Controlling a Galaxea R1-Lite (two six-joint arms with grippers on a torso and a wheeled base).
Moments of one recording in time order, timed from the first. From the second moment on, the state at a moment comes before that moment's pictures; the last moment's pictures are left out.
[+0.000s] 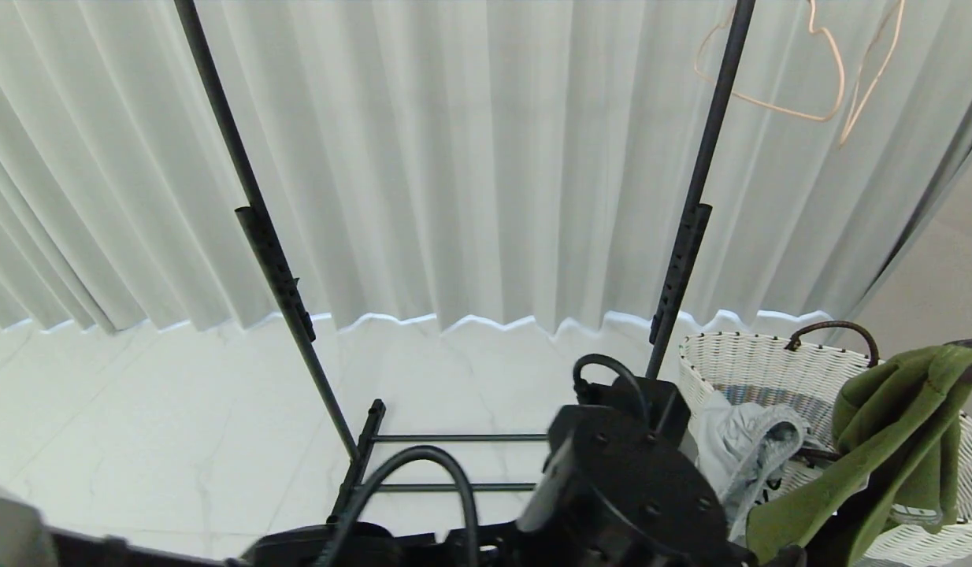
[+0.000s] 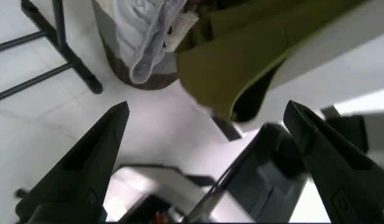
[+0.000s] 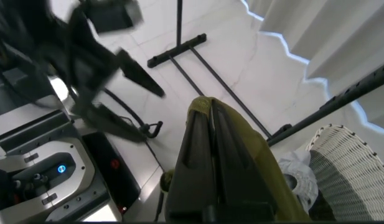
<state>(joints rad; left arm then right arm) -1.18 1.89 -1.00 -0.43 0.10 -0.52 0.52 1.02 -1.17 0.55 0.42 -0.27</state>
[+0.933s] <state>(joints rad) -1.19 2.20 -1.18 -0.43 0.21 -0.52 0.52 0.97 -1.13 0.55 0.41 -0.27</state>
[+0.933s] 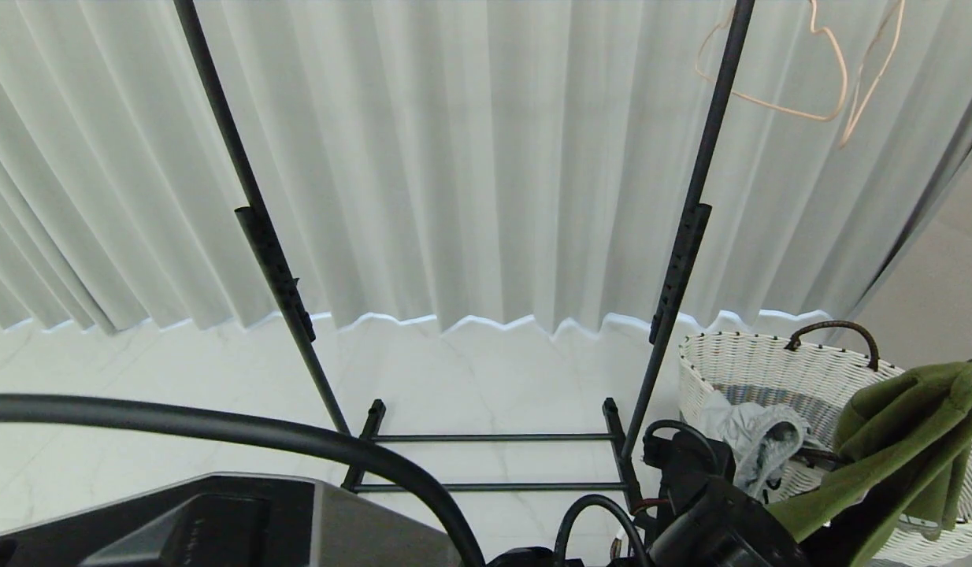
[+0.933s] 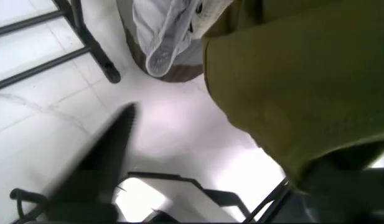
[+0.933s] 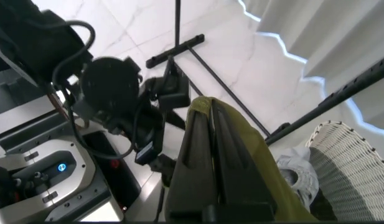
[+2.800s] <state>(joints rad) -1.17 1.23 -0.89 0.22 0.31 -0.37 0.73 1.13 -1.18 0.27 0.28 -0.28</state>
